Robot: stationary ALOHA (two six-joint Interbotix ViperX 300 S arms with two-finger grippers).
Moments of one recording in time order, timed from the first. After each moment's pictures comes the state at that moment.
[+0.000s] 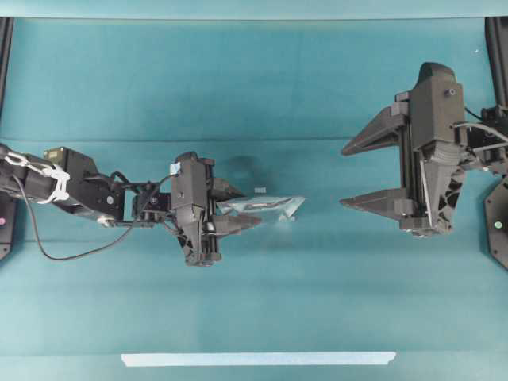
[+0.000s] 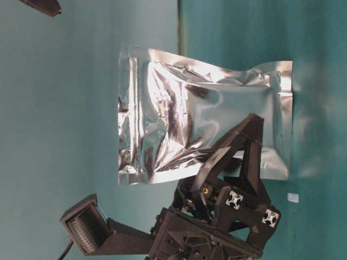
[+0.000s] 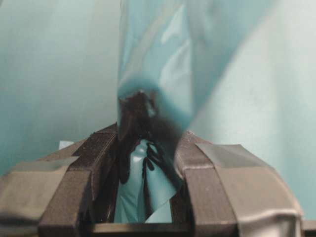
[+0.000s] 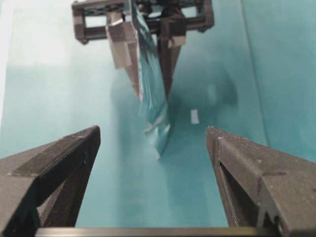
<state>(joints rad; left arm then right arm) 0.00 0.27 0.78 0.01 -0.62 -0.07 -0.06 -0.56 0.74 0.08 0.45 -0.05</state>
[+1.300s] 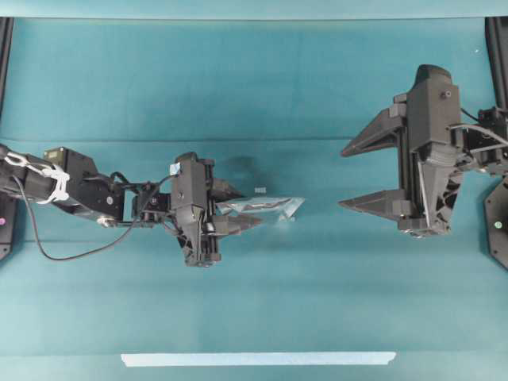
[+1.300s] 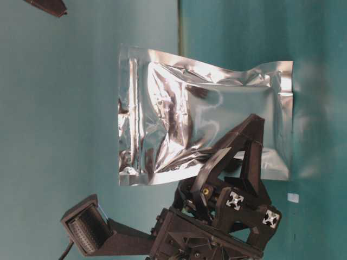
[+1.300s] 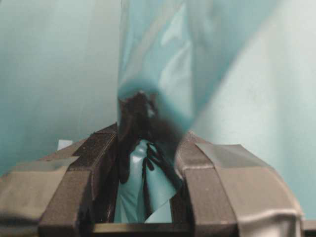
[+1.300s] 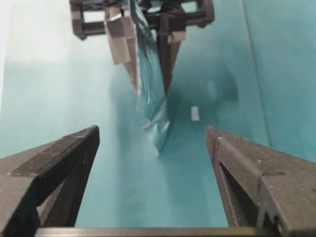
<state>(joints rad) 0.00 0.27 0.78 0.01 -0.62 -0.07 -0.06 -0.55 0.74 0.08 0.44 -0.05</state>
